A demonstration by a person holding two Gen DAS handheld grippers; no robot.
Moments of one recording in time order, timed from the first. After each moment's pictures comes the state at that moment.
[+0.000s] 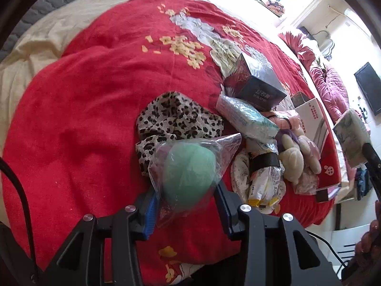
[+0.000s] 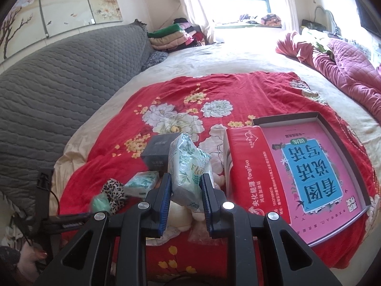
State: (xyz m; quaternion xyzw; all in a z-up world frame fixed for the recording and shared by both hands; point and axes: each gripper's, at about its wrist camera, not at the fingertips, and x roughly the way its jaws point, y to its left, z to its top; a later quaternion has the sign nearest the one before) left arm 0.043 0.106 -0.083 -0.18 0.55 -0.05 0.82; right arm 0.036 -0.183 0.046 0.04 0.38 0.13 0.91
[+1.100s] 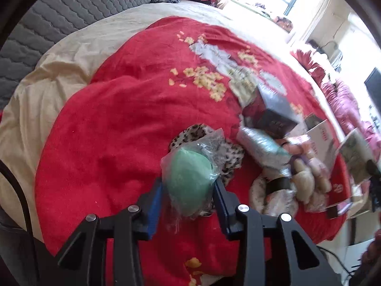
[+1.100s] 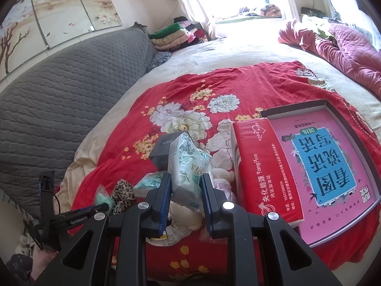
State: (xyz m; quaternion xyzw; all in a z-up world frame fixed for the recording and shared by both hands) left arm 0.034 0.134 -0.054 -0.17 0.50 0.00 0.85; right arm 0.040 -0.191 0.041 0.09 0.39 0.15 0.91
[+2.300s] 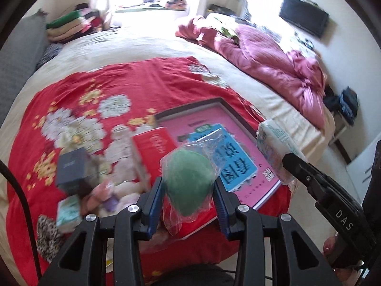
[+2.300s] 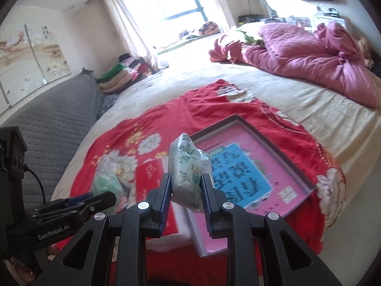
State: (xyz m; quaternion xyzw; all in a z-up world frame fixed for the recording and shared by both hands) left arm 0.074 -0.186 0.060 0.03 0.47 -0.22 0.86; right arm 0.002 -0.361 0.079 0.17 0.32 -0.02 0.93
